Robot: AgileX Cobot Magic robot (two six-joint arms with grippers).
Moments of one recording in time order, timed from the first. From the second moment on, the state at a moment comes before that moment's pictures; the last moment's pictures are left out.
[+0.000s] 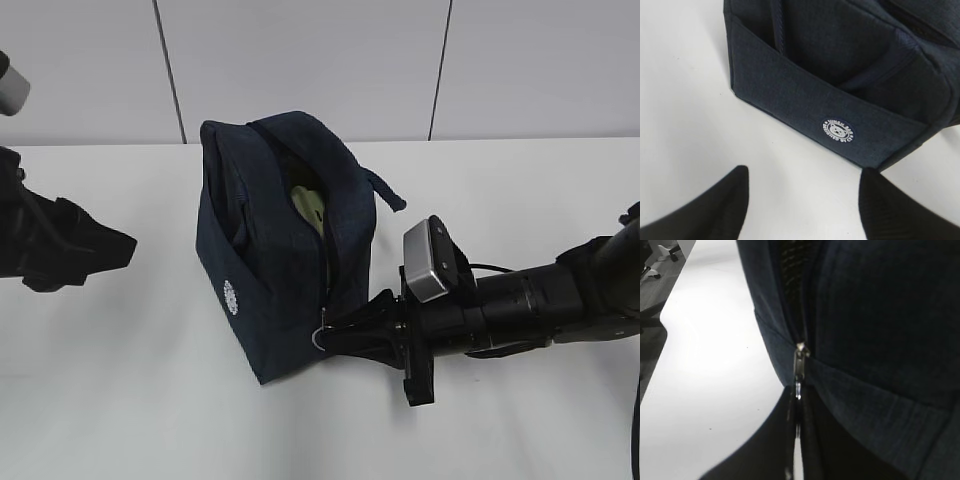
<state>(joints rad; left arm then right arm) -0.37 1.16 -0.72 -0.38 0.45 0.43 0.21 2.10 -0.85 1.79 1.14 -2.70</state>
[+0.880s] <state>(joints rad) -0.37 1.16 -0.72 -0.38 0.46 0.43 0.21 2.10 -0.85 1.72 1.06 -2.48</state>
